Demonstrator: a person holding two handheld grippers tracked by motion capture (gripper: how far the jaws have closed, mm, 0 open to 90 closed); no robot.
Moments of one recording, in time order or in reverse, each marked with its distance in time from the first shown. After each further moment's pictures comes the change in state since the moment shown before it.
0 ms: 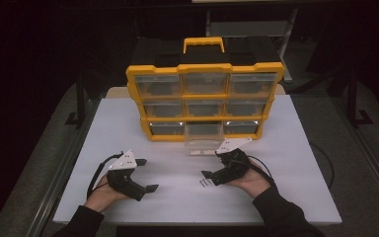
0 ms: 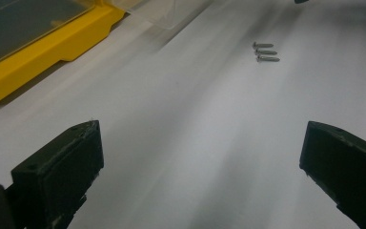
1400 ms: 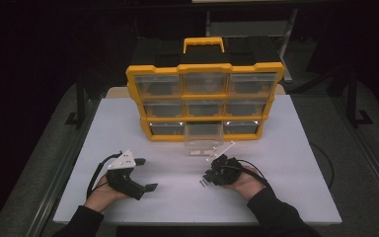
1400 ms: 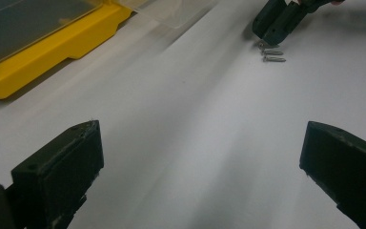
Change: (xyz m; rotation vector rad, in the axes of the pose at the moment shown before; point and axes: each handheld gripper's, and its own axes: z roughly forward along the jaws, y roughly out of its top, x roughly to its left) left arm 0.003 -0.002 0.000 -0.004 0.010 -0.011; right arm 0.008 -0.007 0.027 0.228 0.054 -0.036
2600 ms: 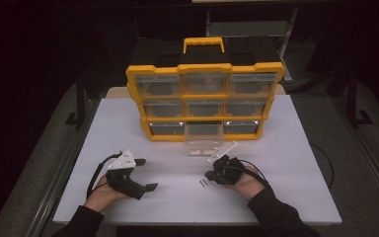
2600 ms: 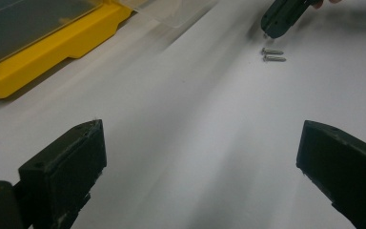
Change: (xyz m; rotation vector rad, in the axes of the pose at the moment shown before) left arm 0.000 0.000 0.000 0.004 0.002 0.000; right arm 0.000 -0.002 -0.006 -0.015 0.011 -0.023
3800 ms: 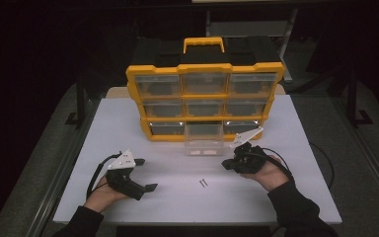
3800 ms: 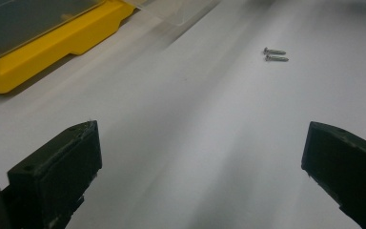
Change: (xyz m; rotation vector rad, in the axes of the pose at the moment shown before) left arm 0.000 -0.002 0.000 -0.001 0.002 -0.015; right arm -0.027 -0.003 -0.063 -0.030 -0.025 0.056
